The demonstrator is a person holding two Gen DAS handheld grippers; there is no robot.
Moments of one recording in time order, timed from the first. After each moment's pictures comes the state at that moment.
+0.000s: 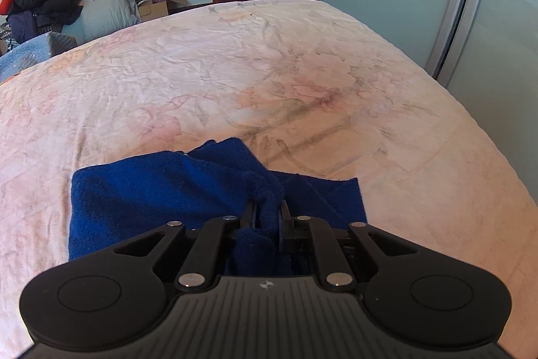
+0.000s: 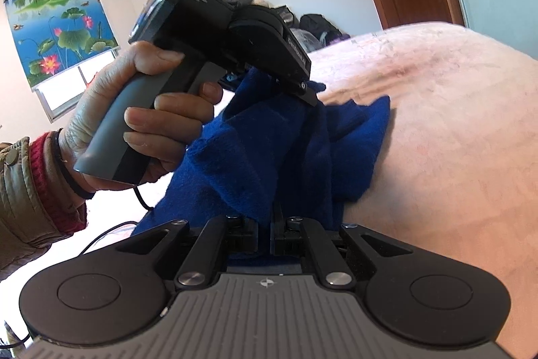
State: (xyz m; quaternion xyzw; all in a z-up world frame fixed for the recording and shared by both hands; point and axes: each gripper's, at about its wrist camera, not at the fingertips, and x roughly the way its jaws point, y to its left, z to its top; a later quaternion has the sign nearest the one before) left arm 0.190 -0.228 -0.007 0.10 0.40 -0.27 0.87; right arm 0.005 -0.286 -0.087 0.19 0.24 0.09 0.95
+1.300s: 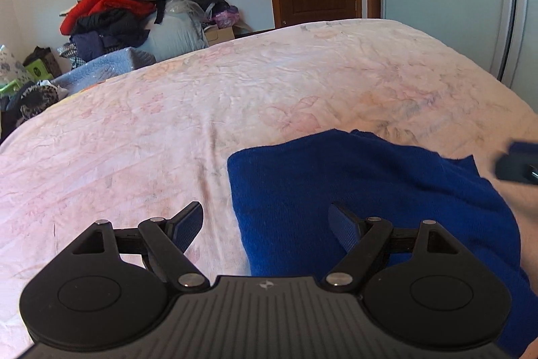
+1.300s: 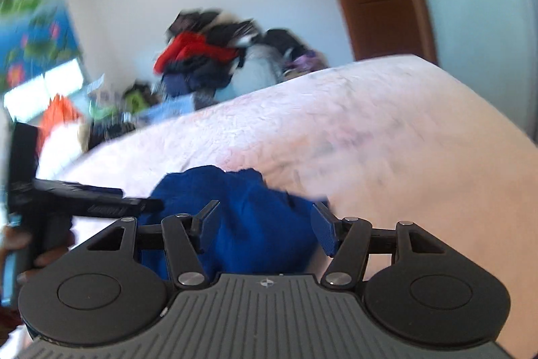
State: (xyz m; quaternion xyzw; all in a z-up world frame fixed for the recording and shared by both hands) left arm 0.188 -0.122 -0.011 0.14 0.33 -0.17 0.92; right arm 0.124 -0.344 -0.027 0.13 0.24 0.04 0.96
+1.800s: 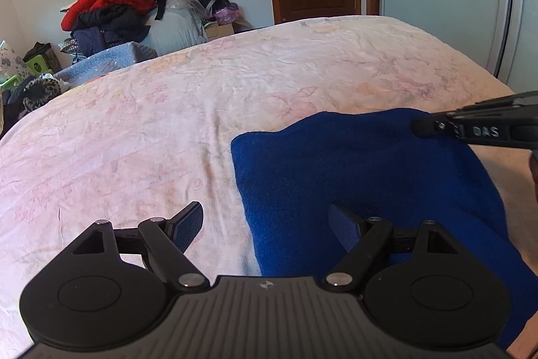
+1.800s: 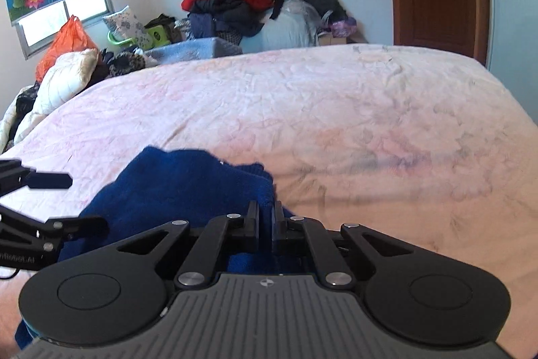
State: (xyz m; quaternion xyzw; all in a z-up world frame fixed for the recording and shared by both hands) left arm 0.174 -0.111 -0.011 0.13 0.34 -0.17 0.91; right arm 0.198 -0.335 -0.032 0.06 0.30 0.08 0.95
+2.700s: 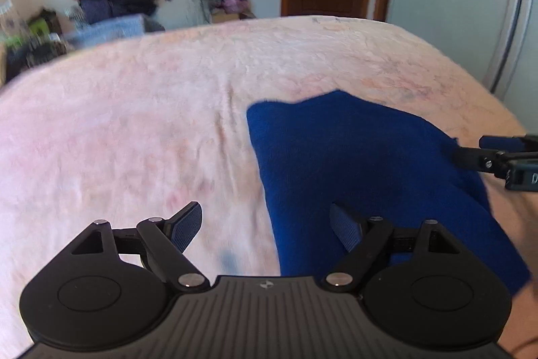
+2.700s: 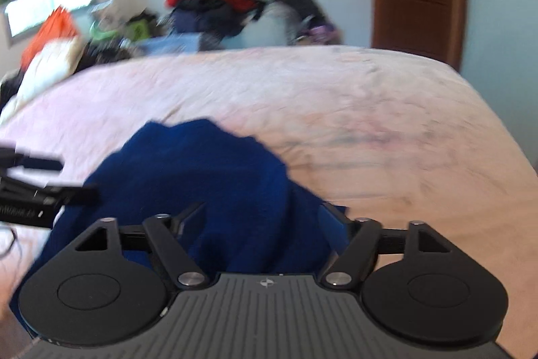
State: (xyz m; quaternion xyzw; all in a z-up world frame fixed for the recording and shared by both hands) left arm 0.150 -0.060 -0.023 0.05 0.37 -0.20 0.91; right arm 0.124 -0.335 -0.030 0.07 0.29 0.03 0.95
